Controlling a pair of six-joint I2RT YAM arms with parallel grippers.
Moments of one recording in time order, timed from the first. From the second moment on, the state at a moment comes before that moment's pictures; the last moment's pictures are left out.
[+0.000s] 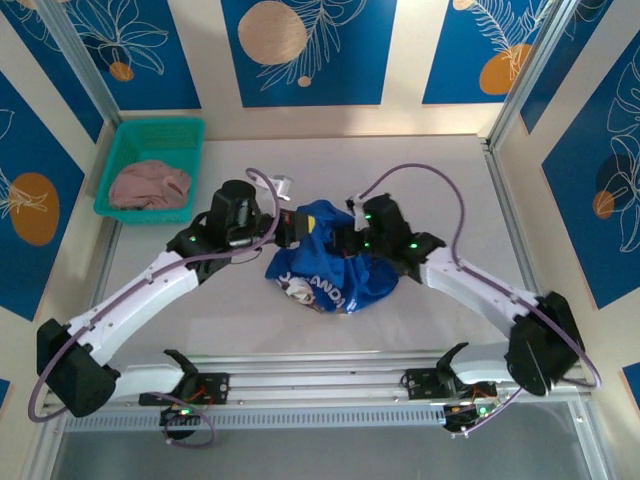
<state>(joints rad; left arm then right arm) -0.65 1.21 1.09 -0.29 0.34 -0.54 0.60 1.26 0.90 -0.27 -0.21 0.44</state>
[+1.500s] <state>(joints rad) -0.74 1.37 1.25 -0.44 0.44 -0.06 0.34 1.14 1.05 -0.44 -0.91 0.32</state>
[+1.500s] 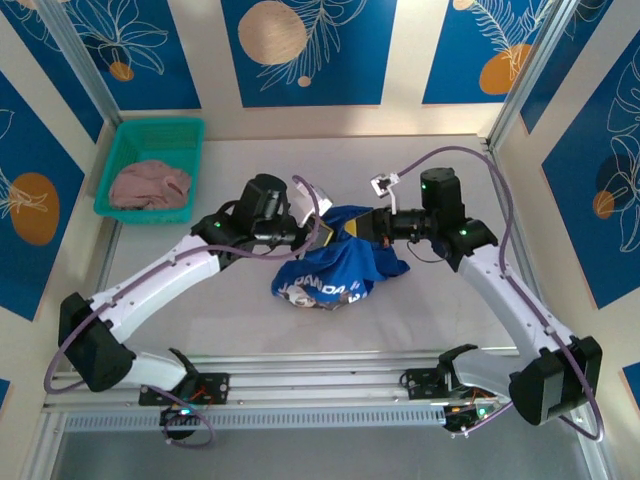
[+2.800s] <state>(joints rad) -0.58 1.29 1.21 -0.28 0.64 -0.64 0.57 1.11 1.03 -0.47 -0.47 0.17</state>
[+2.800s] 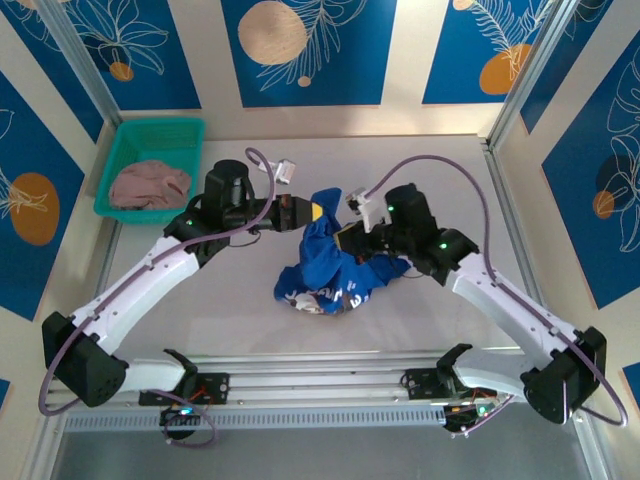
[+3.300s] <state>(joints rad) -0.54 1.28 1.20 -0.40 0.48 -0.45 0.42 1.08 0.94 -0.21 -0.98 0.37</state>
